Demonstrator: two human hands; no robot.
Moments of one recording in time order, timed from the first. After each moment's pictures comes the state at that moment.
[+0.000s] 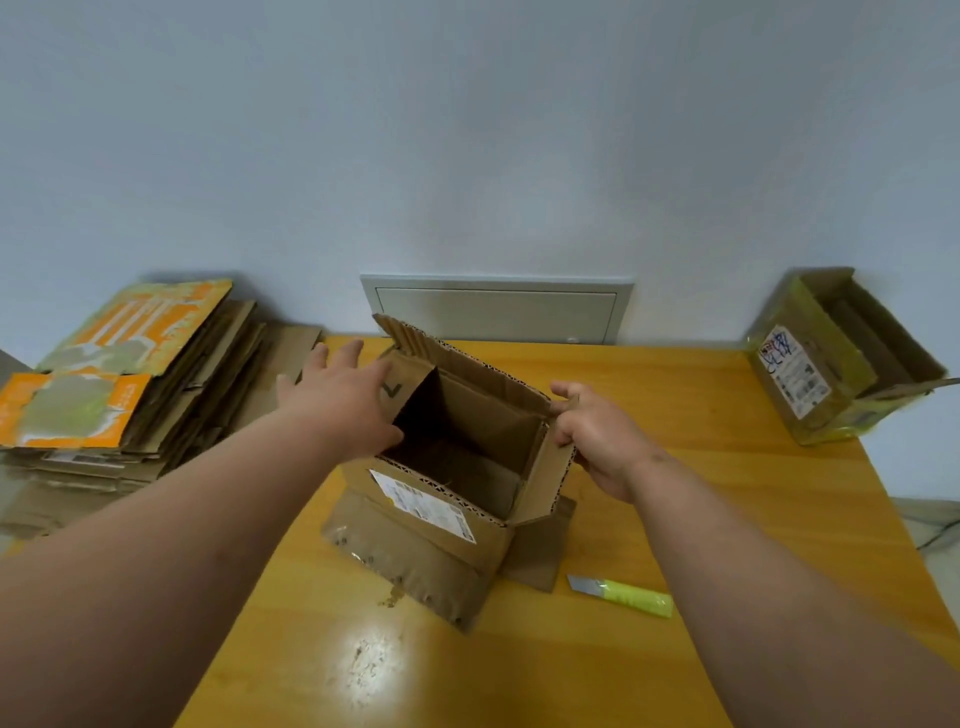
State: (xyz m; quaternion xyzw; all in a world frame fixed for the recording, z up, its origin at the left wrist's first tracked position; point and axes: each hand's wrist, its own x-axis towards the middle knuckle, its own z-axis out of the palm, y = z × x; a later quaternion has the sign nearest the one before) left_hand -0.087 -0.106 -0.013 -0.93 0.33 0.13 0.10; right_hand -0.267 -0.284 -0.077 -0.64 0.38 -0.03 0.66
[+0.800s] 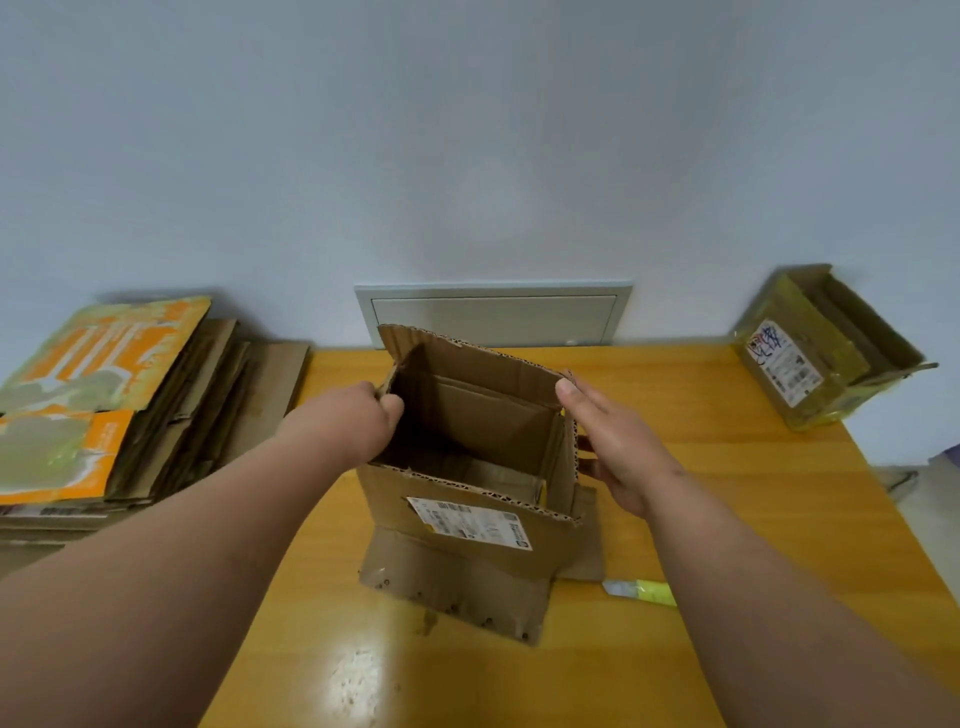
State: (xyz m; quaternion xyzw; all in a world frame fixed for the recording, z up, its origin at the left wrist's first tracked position) left_hand -0.023 -0.097 -0.047 -0.92 0.36 0.16 0.02; right_hand -0.247 -0.254 -0.074 -0.60 0.42 -0.11 0.67
